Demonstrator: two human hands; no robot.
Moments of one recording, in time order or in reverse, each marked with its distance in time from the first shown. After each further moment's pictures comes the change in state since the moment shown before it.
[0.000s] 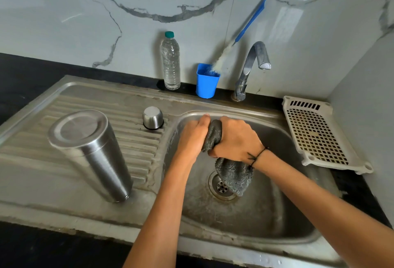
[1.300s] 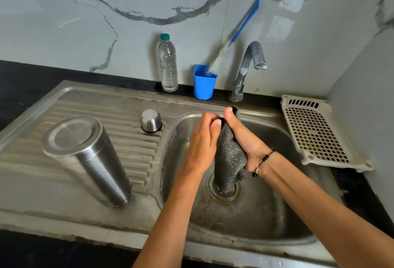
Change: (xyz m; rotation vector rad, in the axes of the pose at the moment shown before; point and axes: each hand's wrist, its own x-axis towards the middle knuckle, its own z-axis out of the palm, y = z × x) left_hand -0.009 -0.021 0.018 0.208 0.012 0.619; right_hand -0.004 0.019 0.003 1.495 -0.432 0.369
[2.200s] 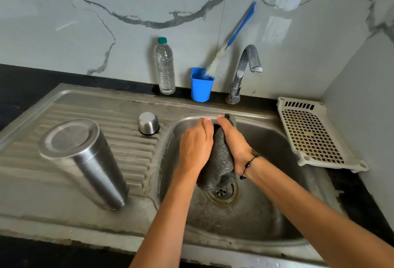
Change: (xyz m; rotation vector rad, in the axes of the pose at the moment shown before) left_hand 0.007 0.024 -0.008 0.254 0.046 -0.264; right_hand 0.021 0.016 0.001 -0.082 0.286 -0.057
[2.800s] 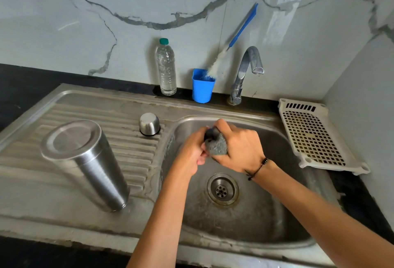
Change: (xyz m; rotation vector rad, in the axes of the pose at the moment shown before) left_hand 0.012 -0.011 0.000 -0.605 -0.365 -0.683; right_hand -0.003 0.002 -0.020 -1.341 0.299 -1.241
